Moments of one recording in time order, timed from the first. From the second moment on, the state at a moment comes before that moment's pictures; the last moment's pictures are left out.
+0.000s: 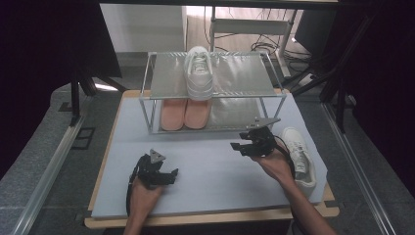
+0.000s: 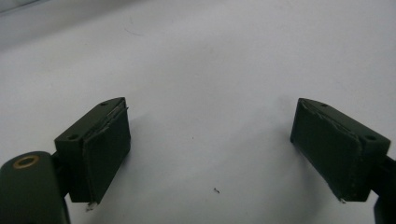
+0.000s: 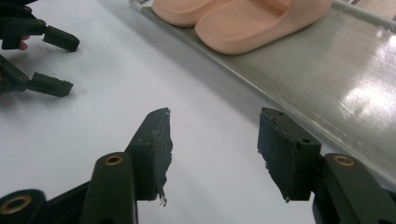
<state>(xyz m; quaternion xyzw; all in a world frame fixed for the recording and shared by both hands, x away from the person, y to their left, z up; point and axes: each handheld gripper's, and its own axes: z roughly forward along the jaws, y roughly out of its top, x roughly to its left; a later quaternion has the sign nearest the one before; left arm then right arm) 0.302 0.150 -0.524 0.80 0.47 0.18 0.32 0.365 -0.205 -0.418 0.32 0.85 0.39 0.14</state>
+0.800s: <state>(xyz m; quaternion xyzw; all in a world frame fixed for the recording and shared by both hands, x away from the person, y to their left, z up) 0.302 0.150 -0.524 0.80 0.47 0.18 0.32 0.357 -0.281 -0.416 0.42 0.82 0.35 0.15</state>
